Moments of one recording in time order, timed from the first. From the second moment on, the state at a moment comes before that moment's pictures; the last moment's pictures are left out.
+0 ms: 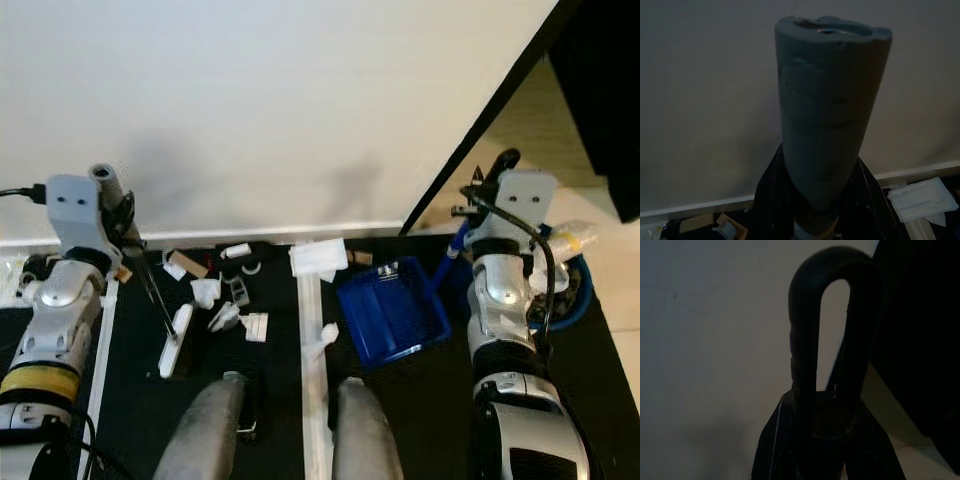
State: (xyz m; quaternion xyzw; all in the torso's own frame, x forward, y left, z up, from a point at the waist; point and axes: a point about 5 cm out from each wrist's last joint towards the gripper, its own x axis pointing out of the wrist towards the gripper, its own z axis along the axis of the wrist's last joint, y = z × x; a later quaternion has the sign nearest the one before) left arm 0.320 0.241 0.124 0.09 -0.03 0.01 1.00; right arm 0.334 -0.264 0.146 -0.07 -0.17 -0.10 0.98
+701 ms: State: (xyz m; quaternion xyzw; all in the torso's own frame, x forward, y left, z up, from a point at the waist) left arm 0.317 0.238 0.139 0.08 -0.07 -0.01 0.99; right arm 0.333 -0.236 0.131 -0.11 -0.18 -0.04 0.98
